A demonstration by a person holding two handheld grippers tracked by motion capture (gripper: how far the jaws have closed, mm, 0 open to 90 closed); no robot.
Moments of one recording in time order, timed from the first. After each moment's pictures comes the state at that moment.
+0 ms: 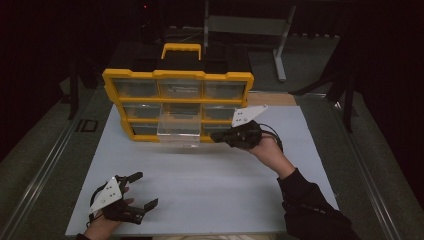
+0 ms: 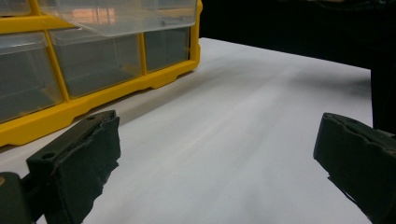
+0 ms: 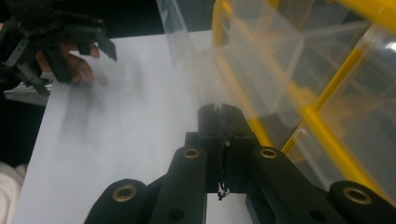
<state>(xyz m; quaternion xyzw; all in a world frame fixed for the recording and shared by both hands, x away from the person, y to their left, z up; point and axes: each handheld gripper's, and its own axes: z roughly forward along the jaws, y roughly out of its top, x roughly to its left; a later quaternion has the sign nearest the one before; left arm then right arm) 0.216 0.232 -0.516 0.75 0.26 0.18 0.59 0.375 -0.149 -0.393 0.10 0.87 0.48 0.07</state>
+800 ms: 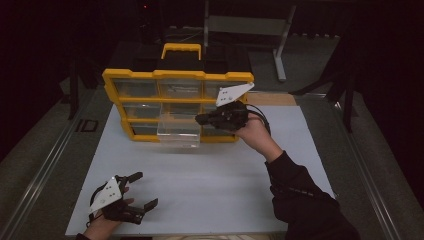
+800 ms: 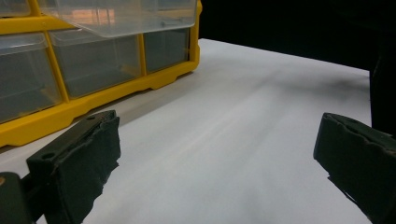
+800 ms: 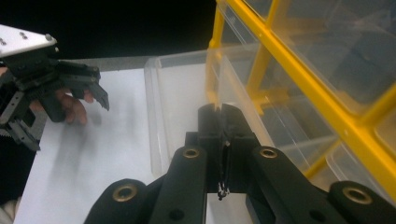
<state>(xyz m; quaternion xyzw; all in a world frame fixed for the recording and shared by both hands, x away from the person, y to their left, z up) 0.216 0.232 -0.516 0.74 0.26 0.18 0.59 0.397 -0.109 -0.348 0.09 0.86 0.49 0.07</state>
